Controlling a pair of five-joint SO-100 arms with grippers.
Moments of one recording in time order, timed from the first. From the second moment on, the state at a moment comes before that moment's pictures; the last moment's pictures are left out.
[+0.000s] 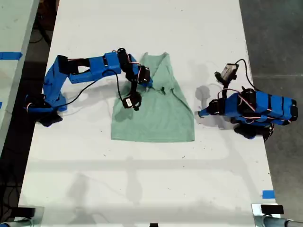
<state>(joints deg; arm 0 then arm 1) -27.6 60.0 56.1 66.5 27.4 12.0 200.1 174.4 75.6 -17.8</state>
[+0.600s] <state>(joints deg) -33.5 119.3 79.1 77.6 27.6 12.0 200.1 174.4 75.6 -18.2</state>
